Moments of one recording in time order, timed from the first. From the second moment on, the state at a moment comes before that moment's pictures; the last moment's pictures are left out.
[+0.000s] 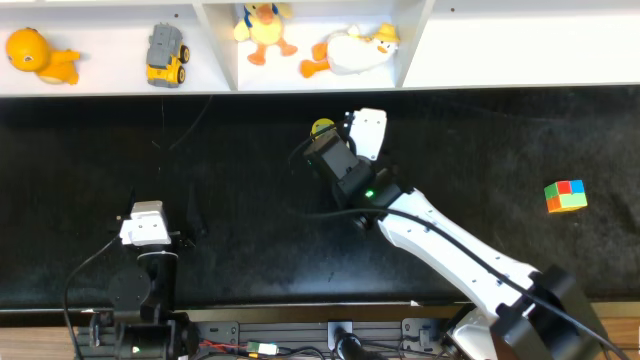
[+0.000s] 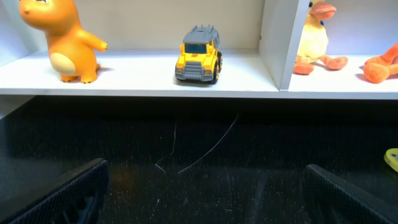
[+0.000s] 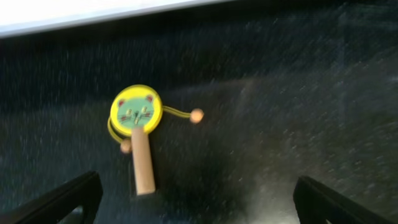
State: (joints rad) left arm 0.02 0.01 0.01 -0.08 -0.04 0.01; right arm 0.74 1.54 1.00 -0.49 0.49 0.78
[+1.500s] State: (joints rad) left arm 0.02 0.01 0.01 -0.08 -0.04 0.01; right arm 0.70 1.83 1.16 -0.54 0.24 0.64
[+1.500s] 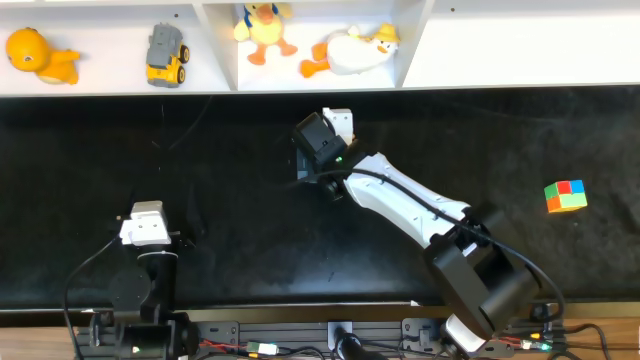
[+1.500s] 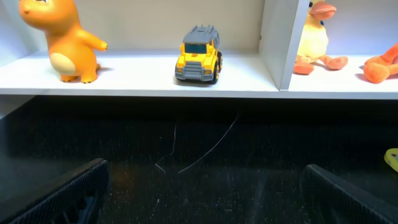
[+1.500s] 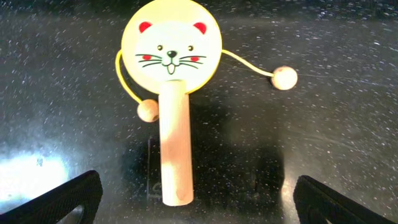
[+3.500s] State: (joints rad) left arm 0.02 0.01 0.01 -0.08 -0.04 0.01; right arm 0.49 1.37 1.01 -0.85 0.32 0.53
